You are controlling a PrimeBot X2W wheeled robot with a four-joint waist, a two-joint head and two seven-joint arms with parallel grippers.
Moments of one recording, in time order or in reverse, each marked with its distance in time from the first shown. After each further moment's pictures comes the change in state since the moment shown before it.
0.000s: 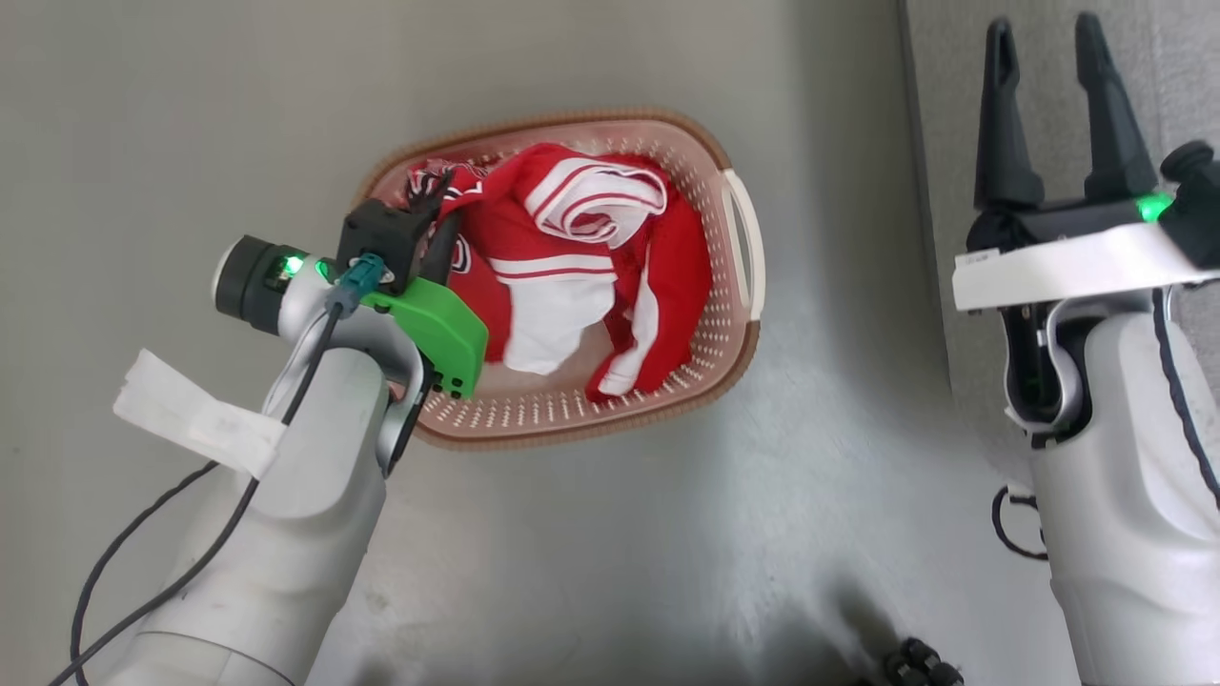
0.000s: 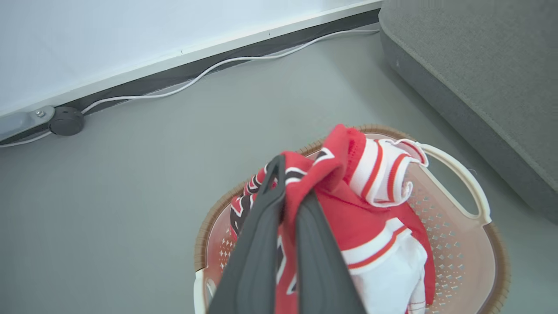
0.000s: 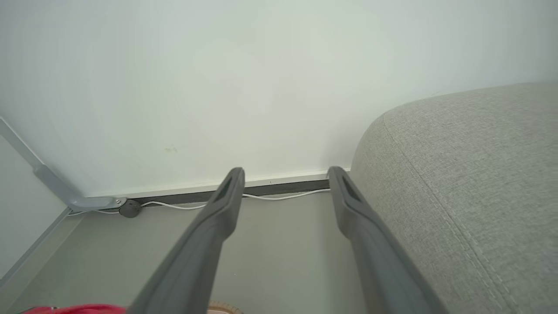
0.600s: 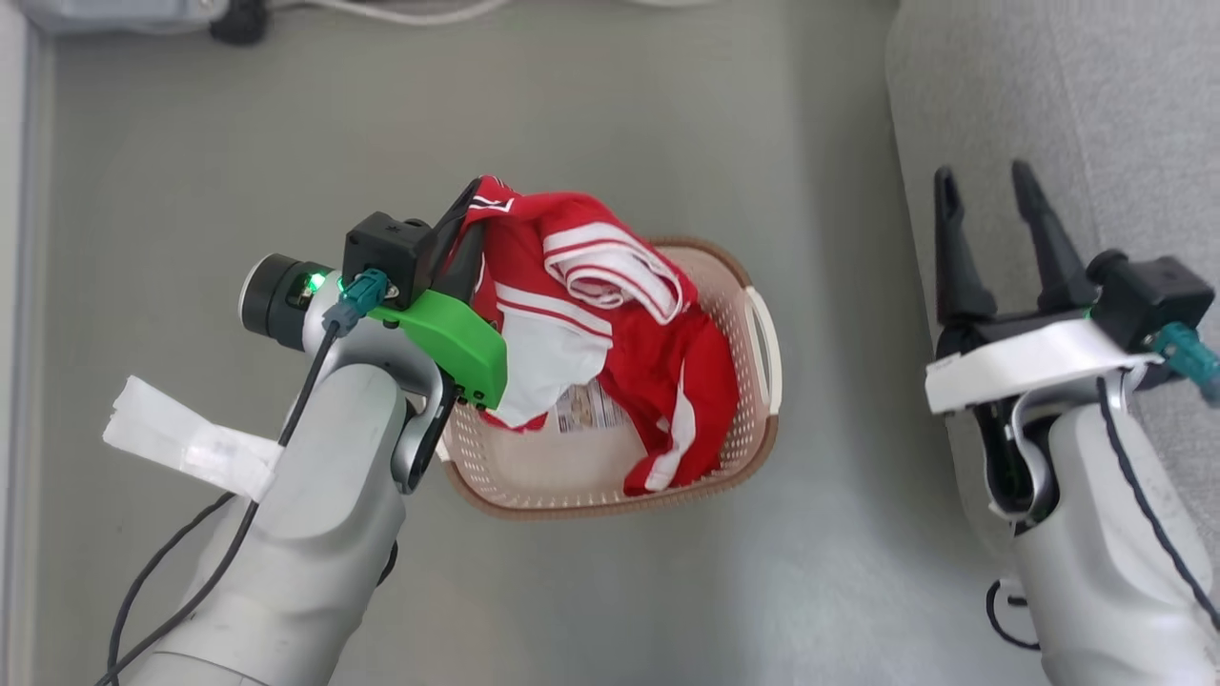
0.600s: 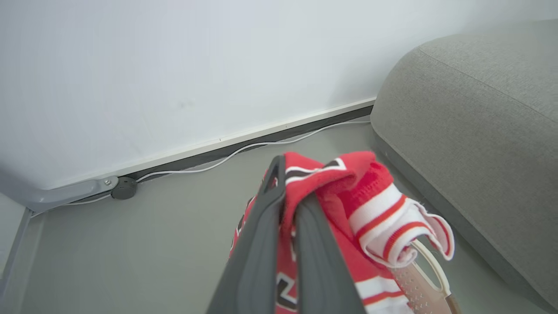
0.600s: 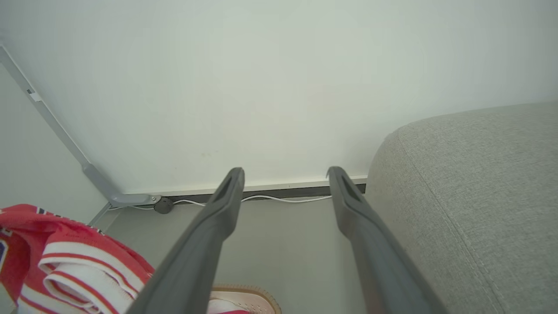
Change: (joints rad) left arm 0.048 0.000 -0.028 -0.094 -0.105 0.003 -0.001; right arm 0.126 0.001 0.008 0.103 -0.018 0.035 0.000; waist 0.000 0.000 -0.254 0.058
